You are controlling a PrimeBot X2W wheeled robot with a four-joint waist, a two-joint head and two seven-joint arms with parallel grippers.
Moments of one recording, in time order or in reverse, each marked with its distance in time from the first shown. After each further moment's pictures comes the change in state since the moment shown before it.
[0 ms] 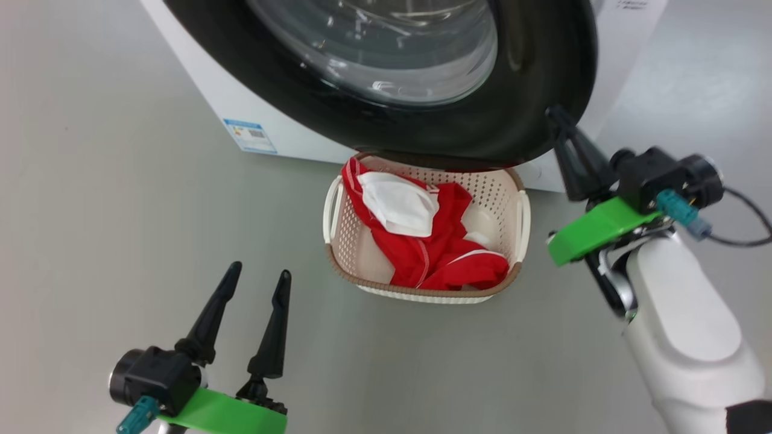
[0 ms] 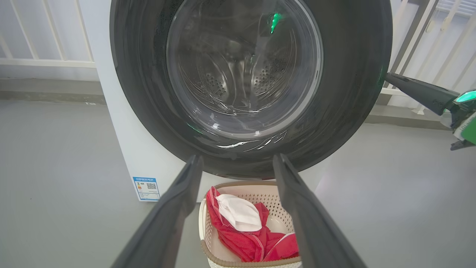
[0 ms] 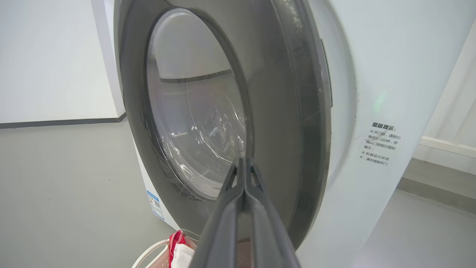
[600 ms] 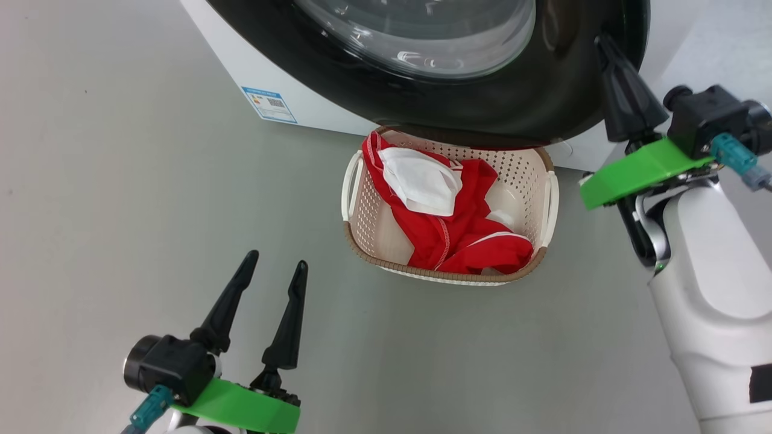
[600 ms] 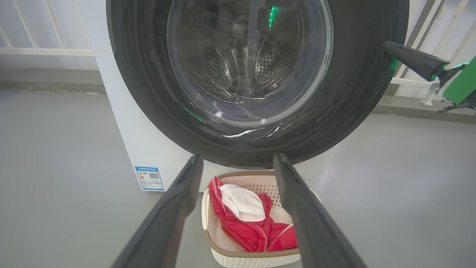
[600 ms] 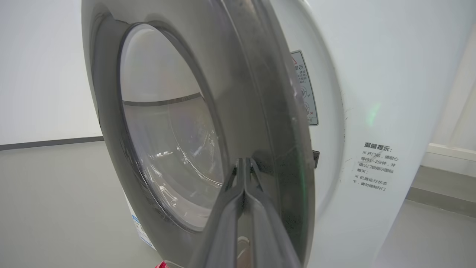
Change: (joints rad) left arm -0.039 -0.009 -0.037 0.006 0.000 0.000 0.000; right arm -0.119 -0.020 -0.089 0.014 -0.003 0.000 0.000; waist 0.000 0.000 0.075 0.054
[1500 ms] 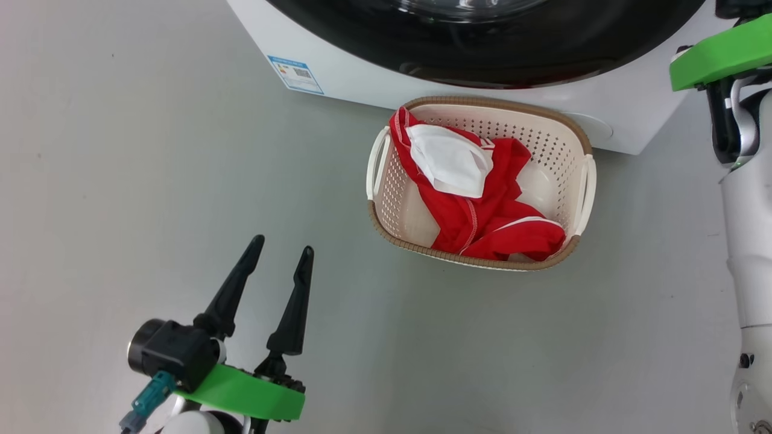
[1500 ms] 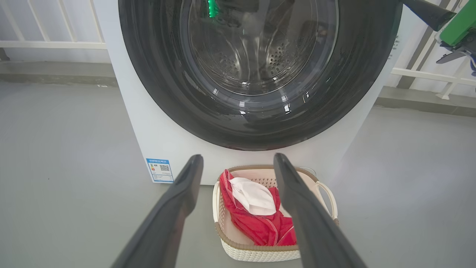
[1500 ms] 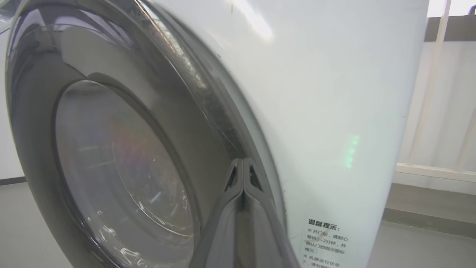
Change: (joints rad) left arm -0.037 0.000 -0.017 0.006 -0.012 -0.001 0.000; right arm -0.264 -0.038 -0.182 0.129 -0.078 0.007 -0.007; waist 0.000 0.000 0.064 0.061
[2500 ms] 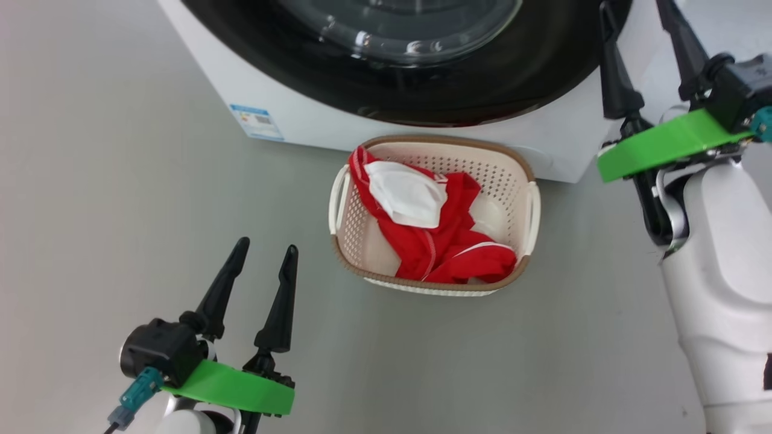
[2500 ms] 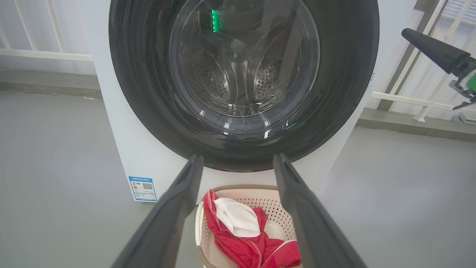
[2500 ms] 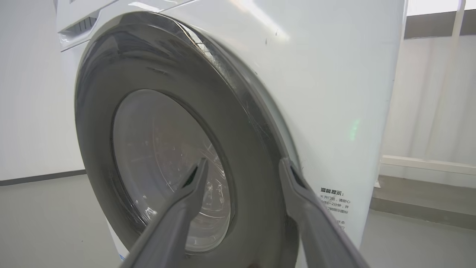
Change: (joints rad) left arm -0.010 -0.010 0.034 0.041 -0.030 0.000 0.000; right arm 0.202 0.035 0.139 -0.127 0.143 0.000 -0.001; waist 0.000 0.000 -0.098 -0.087
